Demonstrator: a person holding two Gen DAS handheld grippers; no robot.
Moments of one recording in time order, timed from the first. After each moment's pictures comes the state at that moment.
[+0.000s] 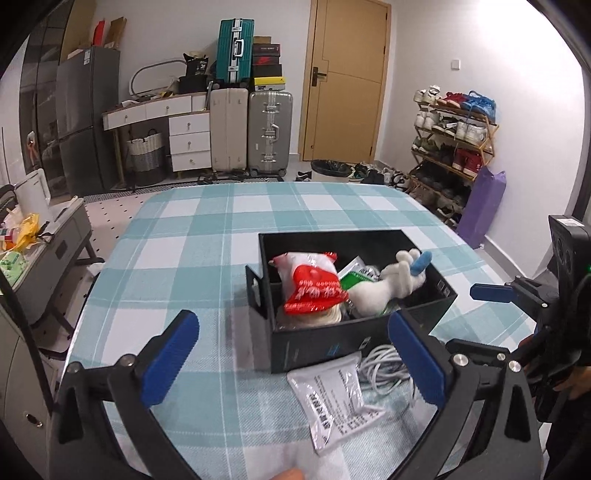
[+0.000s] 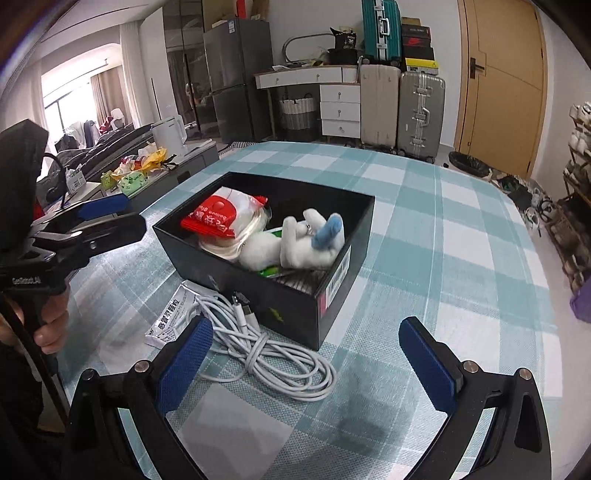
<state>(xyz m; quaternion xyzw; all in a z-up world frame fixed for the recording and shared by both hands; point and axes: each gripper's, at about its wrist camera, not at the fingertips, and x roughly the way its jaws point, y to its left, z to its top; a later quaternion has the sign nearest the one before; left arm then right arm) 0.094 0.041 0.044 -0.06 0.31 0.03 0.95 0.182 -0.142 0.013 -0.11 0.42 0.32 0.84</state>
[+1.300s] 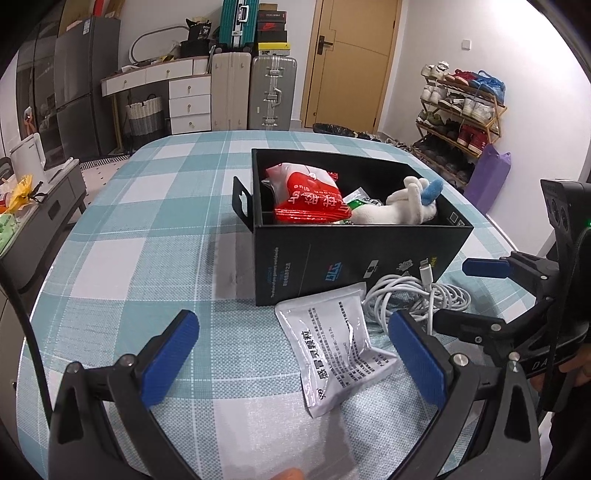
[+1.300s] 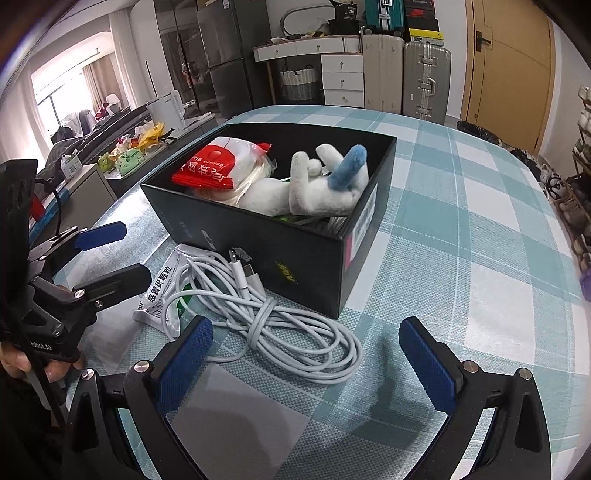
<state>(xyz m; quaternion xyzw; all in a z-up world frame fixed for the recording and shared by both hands) 0.088 0.033 -0.007 -0.08 0.37 0.03 0.93 0.180 -0.129 -0.023 -0.12 0.47 0.31 0.81</state>
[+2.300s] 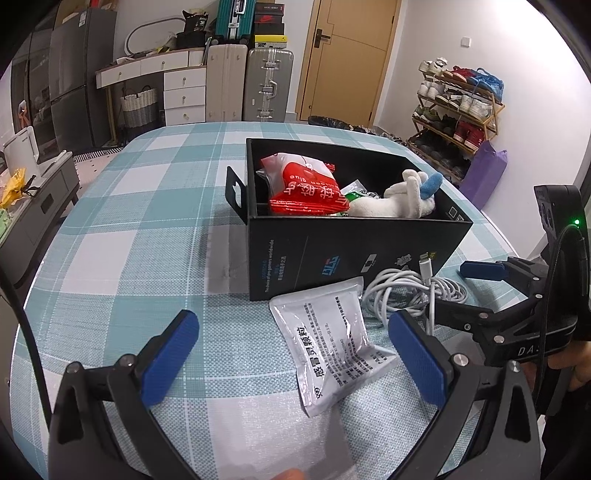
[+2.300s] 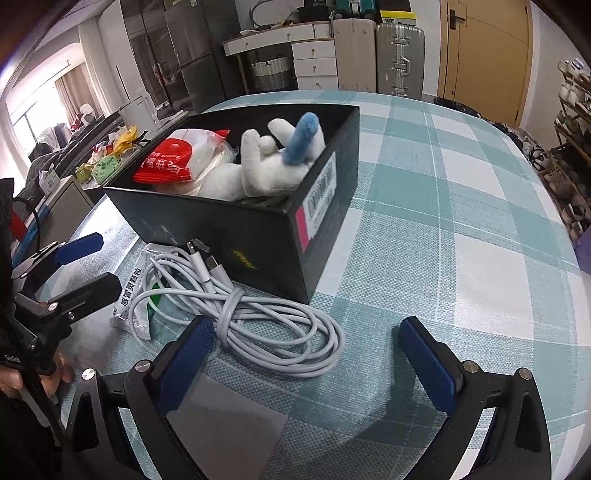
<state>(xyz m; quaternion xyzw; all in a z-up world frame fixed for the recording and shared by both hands) 0.092 0.036 -0.012 -0.09 0.38 0.01 0.92 0.190 -0.140 -0.037 -0.10 0.50 0.27 0.82</state>
